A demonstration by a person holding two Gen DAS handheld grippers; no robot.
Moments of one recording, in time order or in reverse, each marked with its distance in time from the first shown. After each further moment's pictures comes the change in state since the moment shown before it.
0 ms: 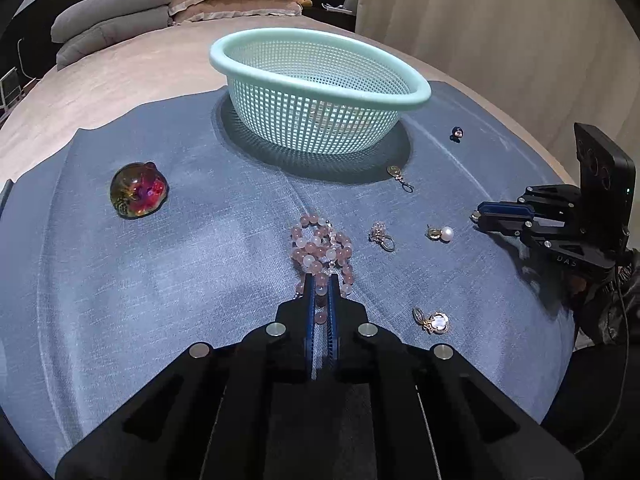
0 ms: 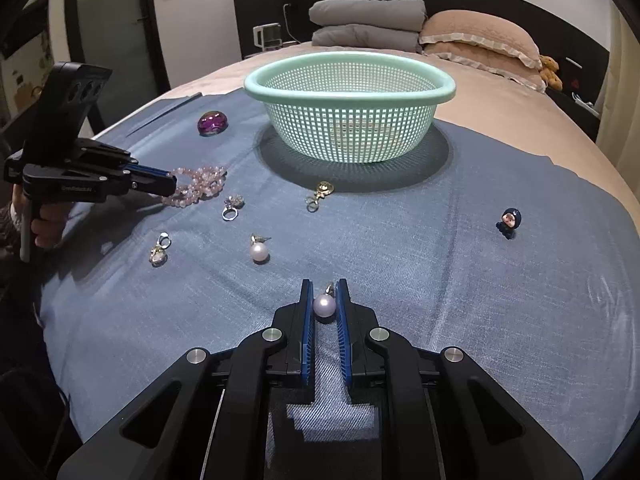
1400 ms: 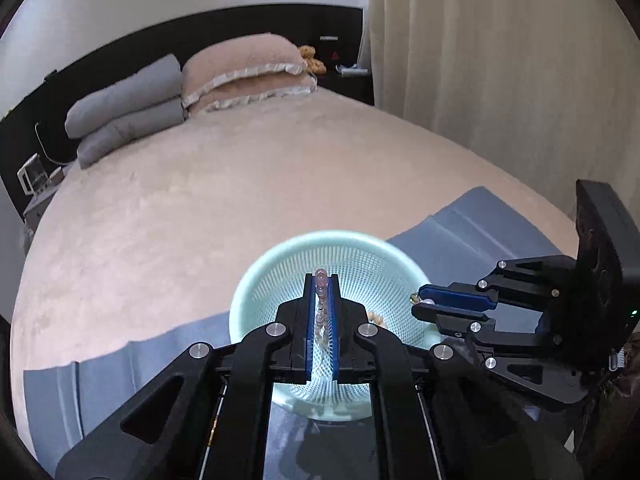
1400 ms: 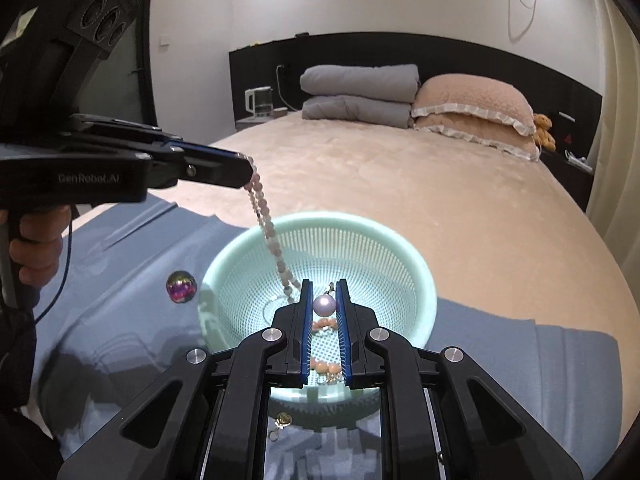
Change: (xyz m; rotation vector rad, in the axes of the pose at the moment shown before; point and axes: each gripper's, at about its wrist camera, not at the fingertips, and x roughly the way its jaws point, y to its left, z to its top) left arm -0.022 -0.023 0.203 0.095 -0.145 0.178; right arm 0.014 -0.027 0.159 -0.010 -0.195 -0.030
